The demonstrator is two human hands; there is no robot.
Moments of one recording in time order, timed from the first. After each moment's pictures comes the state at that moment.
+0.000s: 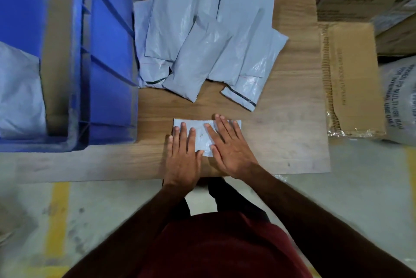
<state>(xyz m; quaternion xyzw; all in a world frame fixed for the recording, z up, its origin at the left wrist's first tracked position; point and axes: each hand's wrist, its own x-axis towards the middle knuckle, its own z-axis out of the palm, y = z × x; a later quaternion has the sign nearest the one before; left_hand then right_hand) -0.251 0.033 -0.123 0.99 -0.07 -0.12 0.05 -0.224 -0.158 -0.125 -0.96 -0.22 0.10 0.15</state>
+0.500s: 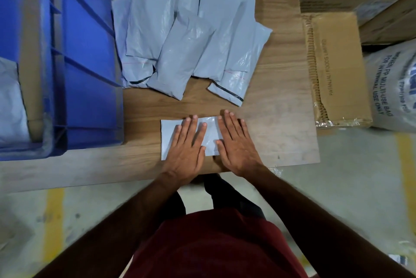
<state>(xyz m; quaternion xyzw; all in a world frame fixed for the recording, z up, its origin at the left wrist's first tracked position) -0.232 0.013 -0.128 0.96 -0.23 -0.11 0.09 -0.240 -0.194 -0.135 -0.97 -0.13 0.10 0.17</state>
